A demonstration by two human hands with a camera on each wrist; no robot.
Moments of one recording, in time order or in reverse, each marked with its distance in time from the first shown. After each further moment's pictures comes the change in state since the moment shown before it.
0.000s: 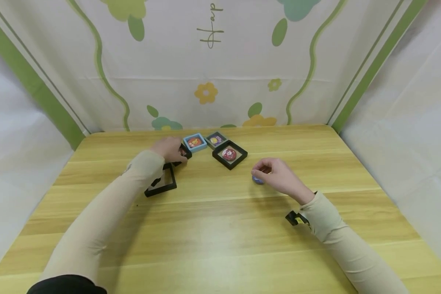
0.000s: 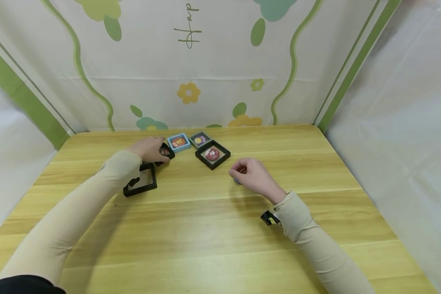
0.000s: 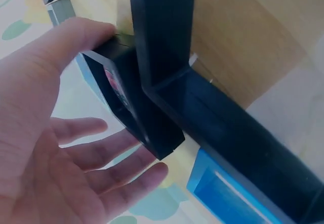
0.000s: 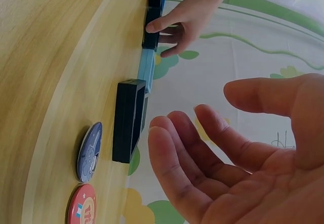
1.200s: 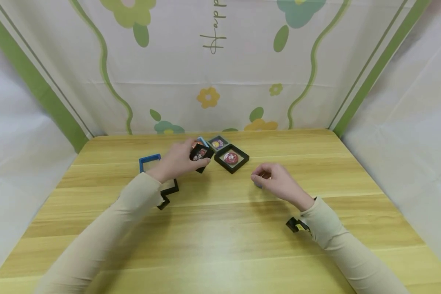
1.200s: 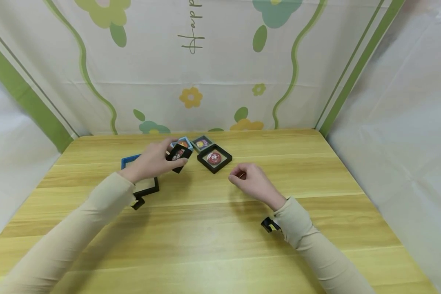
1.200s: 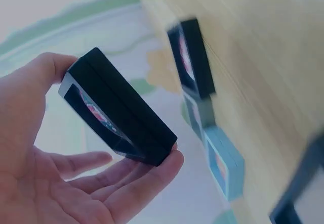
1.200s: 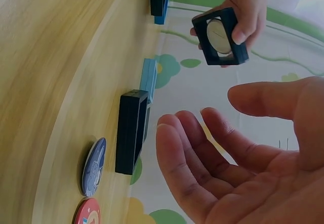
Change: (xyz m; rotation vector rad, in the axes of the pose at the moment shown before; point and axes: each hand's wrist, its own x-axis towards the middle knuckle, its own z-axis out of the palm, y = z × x) left_hand -0.066 0.073 -0.016 -0.405 0.265 0.107; right_hand -0.003 -0.002 0.007 0.062 0.000 -0.039
